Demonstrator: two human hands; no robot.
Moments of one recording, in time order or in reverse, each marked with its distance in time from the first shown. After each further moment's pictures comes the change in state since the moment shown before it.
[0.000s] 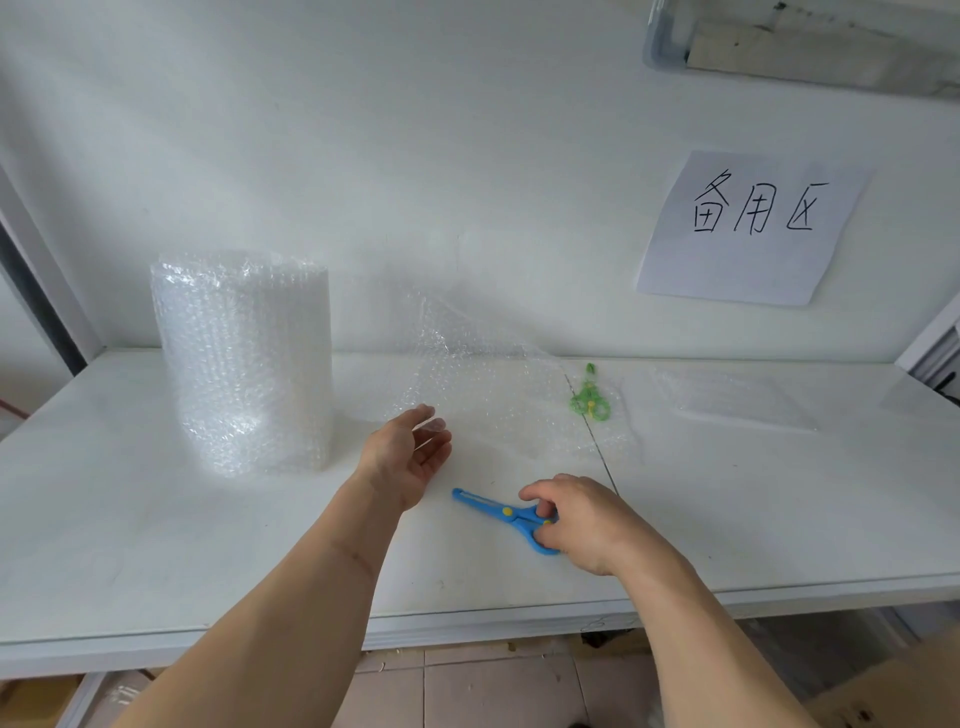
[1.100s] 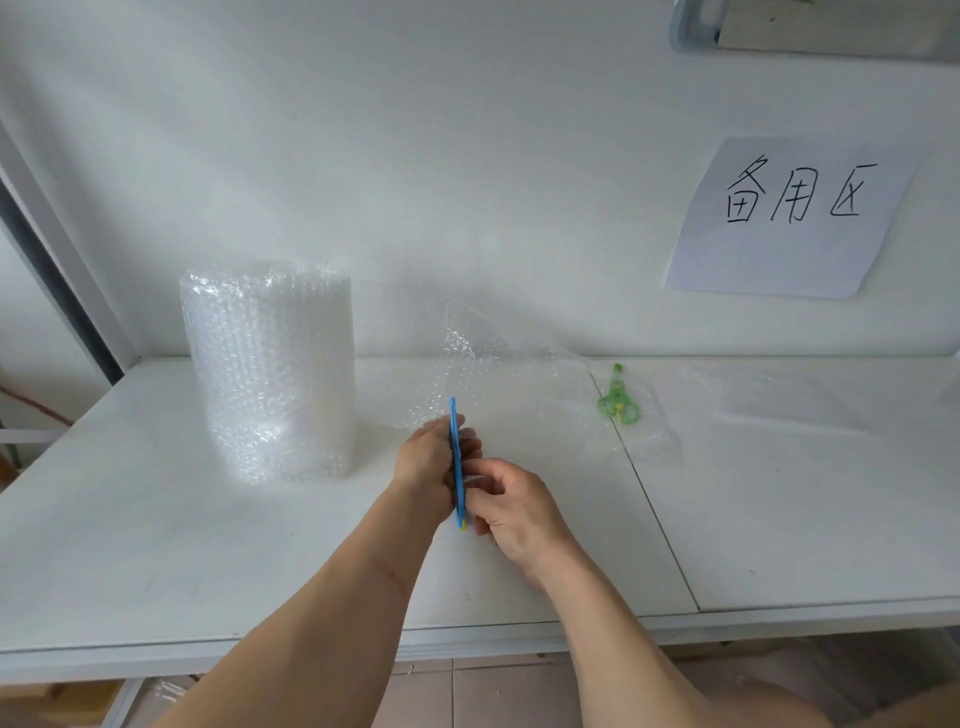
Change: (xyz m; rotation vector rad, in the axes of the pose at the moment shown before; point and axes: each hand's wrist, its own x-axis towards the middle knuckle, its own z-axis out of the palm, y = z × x) left_hand 0.002 -0.009 0.006 0.046 -0.020 -0.040; right_hand 0.029 -0.081 0.041 1.118 0.107 -0.050
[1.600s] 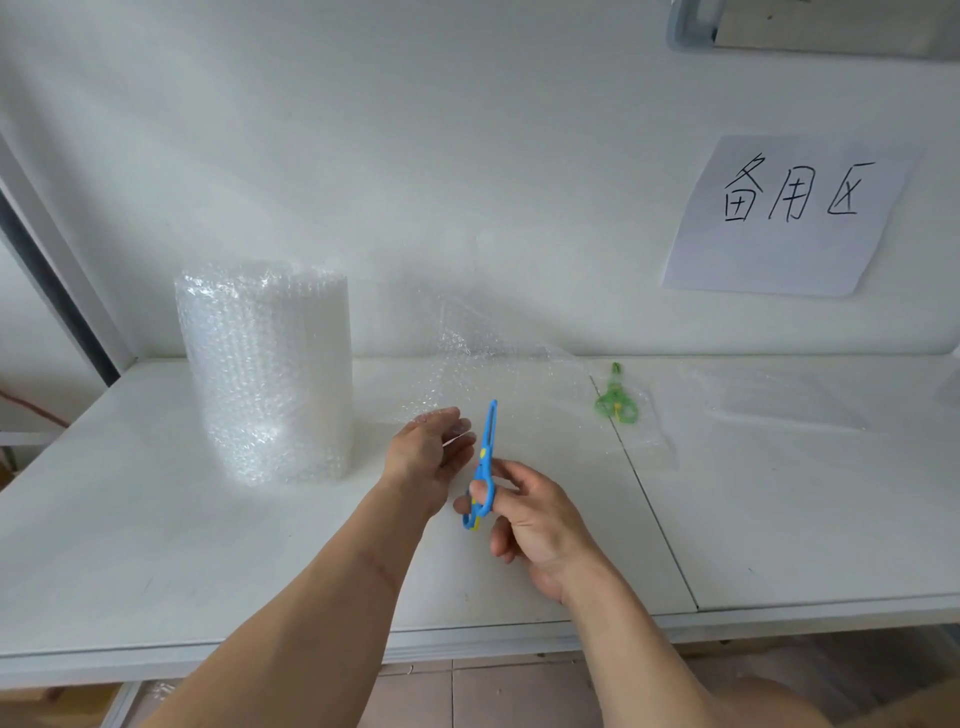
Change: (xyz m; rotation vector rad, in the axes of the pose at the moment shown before) left_hand -0.001 0.009 -0.001 0.034 0.054 0.133; right_hand -0.012 0.001 -0.016 0.174 -0.015 0.085
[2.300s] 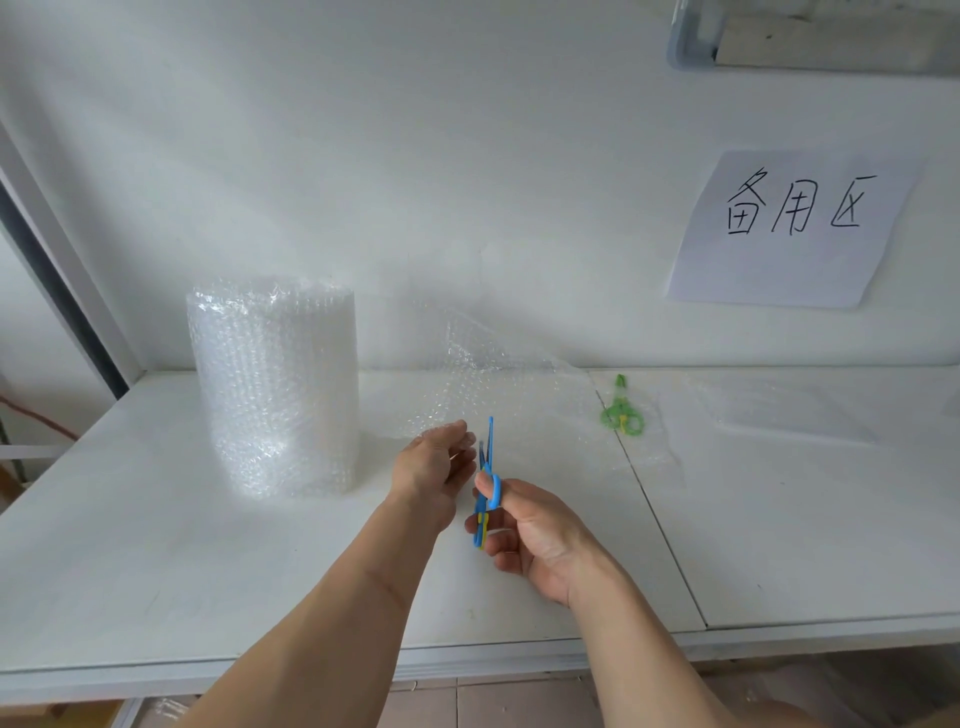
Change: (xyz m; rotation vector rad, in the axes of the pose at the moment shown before) left_hand -0.004 0.000 0.004 -0.014 0.040 0.004; right_hand 0.005 -0.011 0.001 0.109 -0.055 0.205
